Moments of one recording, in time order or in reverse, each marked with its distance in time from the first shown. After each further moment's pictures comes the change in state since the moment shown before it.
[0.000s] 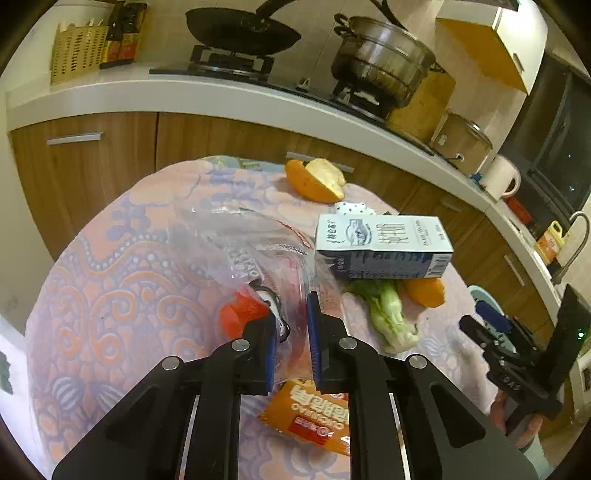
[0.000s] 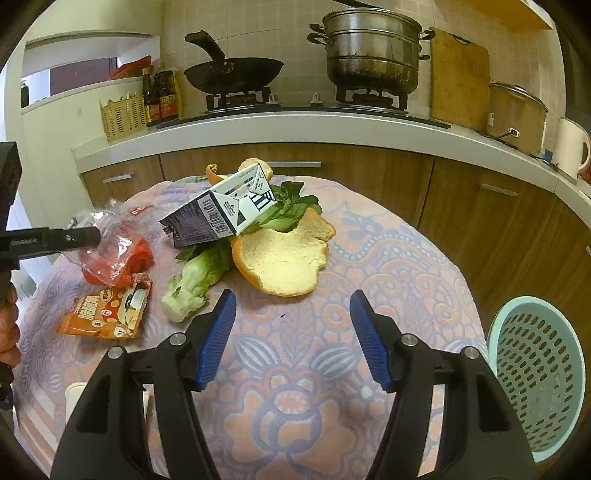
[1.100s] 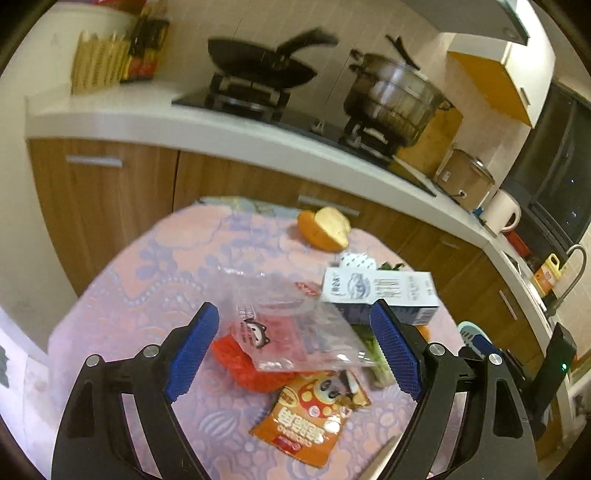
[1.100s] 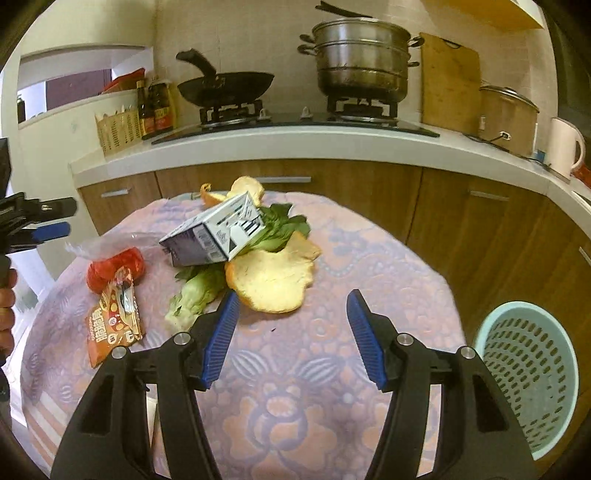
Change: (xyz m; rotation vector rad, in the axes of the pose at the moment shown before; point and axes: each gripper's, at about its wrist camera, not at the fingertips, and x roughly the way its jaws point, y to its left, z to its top) left arm -0.027 0.010 0.035 -0.062 -0.071 0.012; right arm -0.014 -0.007 0.013 0.025 -0.022 -0.007
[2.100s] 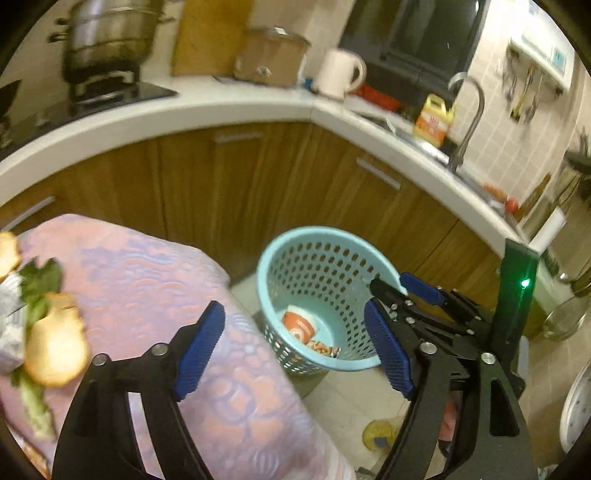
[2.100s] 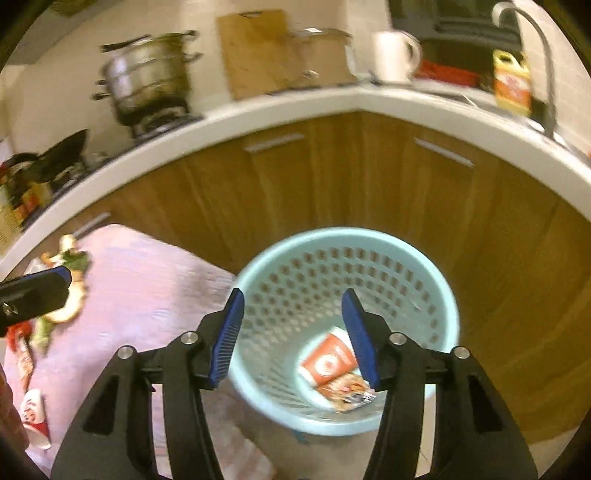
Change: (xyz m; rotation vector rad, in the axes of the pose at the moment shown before) left arm 0.102 -0.334 -0.091 0.492 0.265 -0.403; right arm -0.090 -0.229 -0.054 0.402 0.019 -0.347
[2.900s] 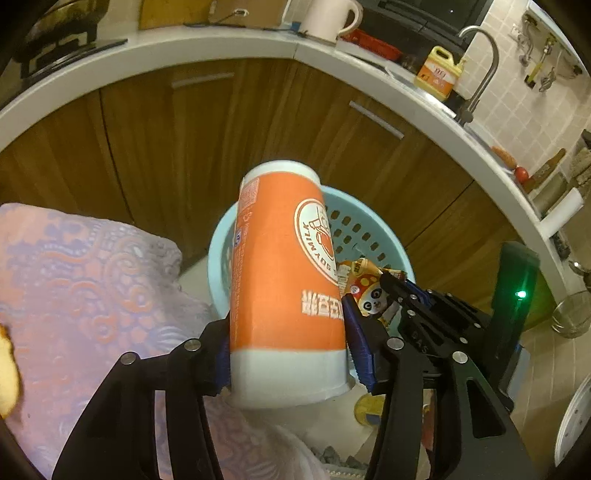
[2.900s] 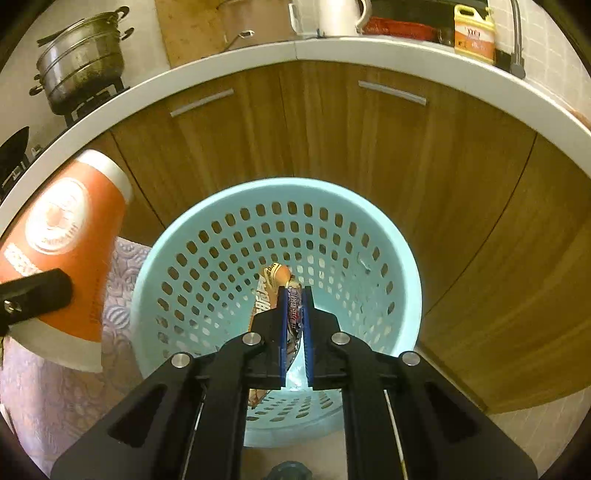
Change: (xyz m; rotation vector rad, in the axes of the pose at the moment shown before) left arm 0.123 -0.033 0.006 0.025 0.234 -0.018; right arm 0.059 -0.070 -0.028 0.128 0.151 -0.178
